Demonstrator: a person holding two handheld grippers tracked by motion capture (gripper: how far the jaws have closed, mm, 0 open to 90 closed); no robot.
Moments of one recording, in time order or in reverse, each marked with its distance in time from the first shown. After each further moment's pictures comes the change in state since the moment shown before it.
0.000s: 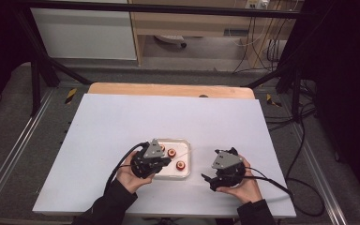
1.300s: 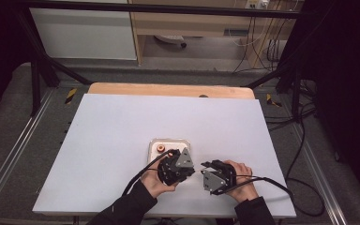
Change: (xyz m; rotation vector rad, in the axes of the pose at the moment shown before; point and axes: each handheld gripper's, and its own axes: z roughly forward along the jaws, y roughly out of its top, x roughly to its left) left arm -0.045 0.036 0.038 0.072 -0.112 0.139; right arm 0.022 0.003 0.010 0.058 -0.012 -0.673
